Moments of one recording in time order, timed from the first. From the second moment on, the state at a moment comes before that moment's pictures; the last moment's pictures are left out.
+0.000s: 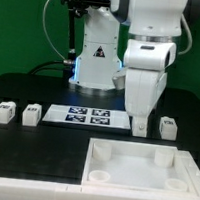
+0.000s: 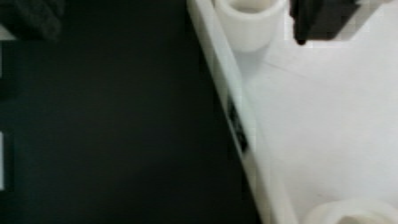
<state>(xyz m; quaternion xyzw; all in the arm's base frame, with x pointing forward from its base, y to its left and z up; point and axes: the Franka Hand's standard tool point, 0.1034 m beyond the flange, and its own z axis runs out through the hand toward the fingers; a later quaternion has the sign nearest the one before) 0.472 0.104 0.067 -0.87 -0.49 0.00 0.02</state>
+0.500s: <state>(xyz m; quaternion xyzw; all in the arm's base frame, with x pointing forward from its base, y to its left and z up) 0.448 0.144 0.065 -0.98 -0.22 -0.01 0.03</state>
